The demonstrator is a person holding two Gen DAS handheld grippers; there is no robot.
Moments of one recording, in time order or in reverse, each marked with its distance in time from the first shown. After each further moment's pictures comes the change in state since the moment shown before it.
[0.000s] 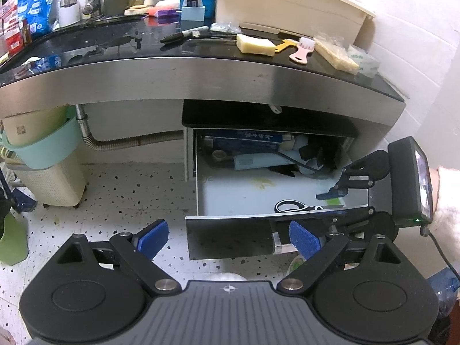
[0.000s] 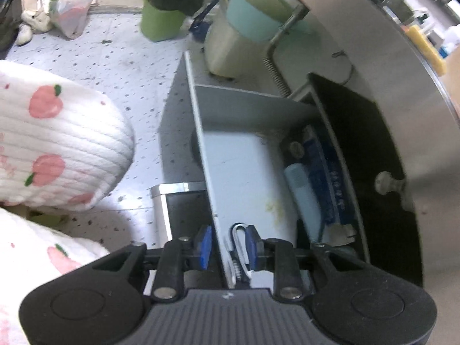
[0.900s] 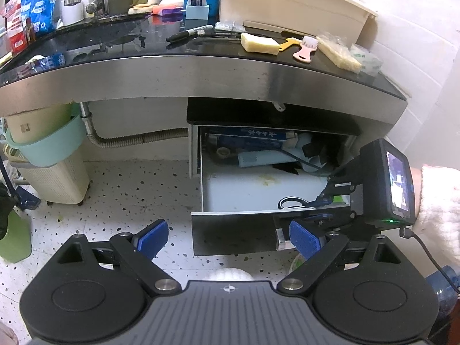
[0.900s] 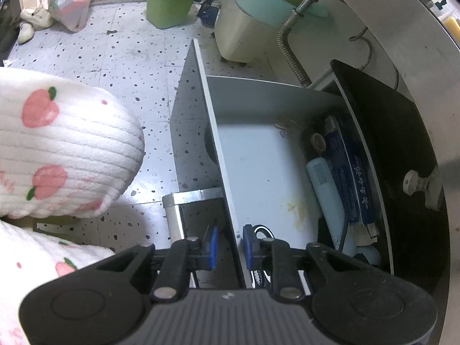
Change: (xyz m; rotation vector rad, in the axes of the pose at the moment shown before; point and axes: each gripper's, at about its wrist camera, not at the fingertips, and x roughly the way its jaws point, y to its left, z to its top) left arm -0.007 0.003 -0.003 0.005 0.007 0.014; right arm 0.021 0.005 0.018 0.037 0.068 0.056
